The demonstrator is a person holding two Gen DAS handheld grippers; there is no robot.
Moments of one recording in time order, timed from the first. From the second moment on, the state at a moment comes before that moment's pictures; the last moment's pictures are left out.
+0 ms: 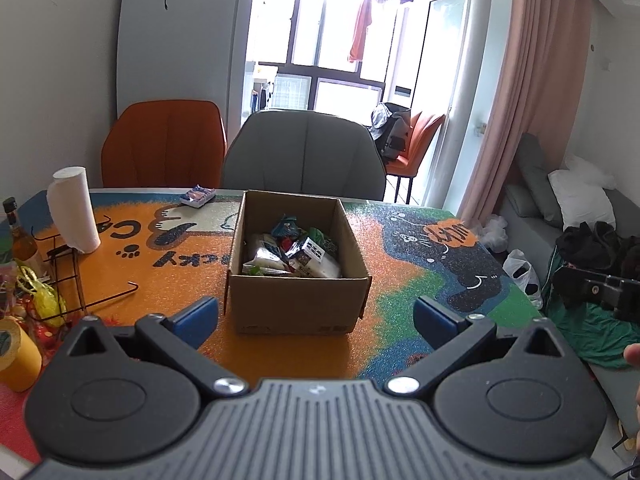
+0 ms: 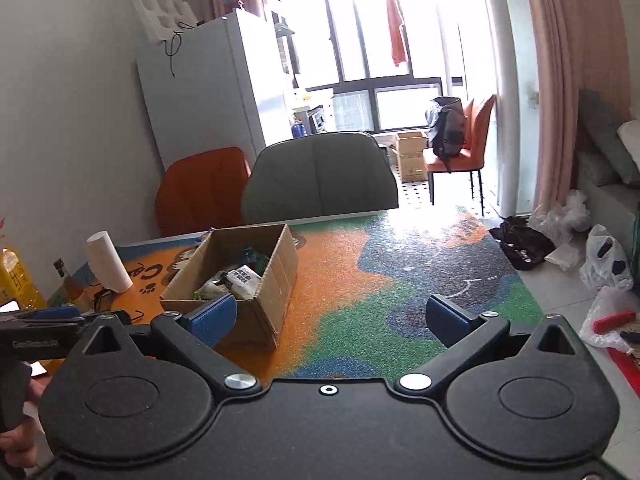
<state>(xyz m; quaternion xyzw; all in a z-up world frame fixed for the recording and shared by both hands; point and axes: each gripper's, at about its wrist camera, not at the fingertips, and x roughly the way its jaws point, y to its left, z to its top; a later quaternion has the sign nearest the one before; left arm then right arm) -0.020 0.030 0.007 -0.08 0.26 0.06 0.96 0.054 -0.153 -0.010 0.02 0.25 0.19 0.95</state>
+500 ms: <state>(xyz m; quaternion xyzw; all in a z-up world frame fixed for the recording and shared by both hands) -0.039 0.024 0.014 -0.07 0.25 0.06 0.96 0.038 -0.153 -0.007 0.02 0.24 0.18 0.95</state>
